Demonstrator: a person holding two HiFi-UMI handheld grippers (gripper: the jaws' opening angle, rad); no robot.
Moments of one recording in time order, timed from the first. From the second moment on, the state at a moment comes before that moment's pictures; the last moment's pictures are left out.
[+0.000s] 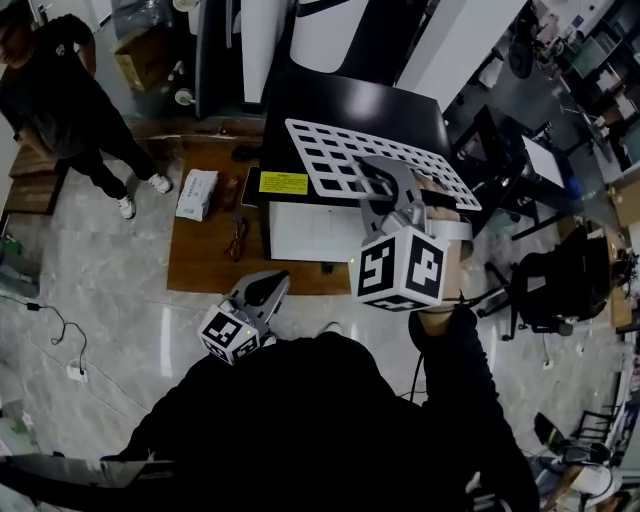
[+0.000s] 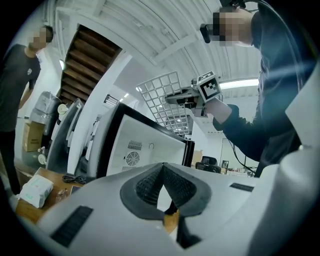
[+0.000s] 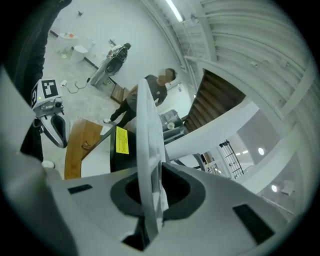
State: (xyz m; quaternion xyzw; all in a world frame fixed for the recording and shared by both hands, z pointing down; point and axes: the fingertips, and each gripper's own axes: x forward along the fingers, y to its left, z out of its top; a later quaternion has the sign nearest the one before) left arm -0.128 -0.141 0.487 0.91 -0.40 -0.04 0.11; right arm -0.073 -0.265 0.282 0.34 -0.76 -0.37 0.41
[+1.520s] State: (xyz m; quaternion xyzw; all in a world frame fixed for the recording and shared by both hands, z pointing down) left arm -0.158 -0.130 0.510 0.90 -0.40 -0.06 0.15; right arm -0.125 -0.255 0.416 0.01 -0.75 -0.21 0.63
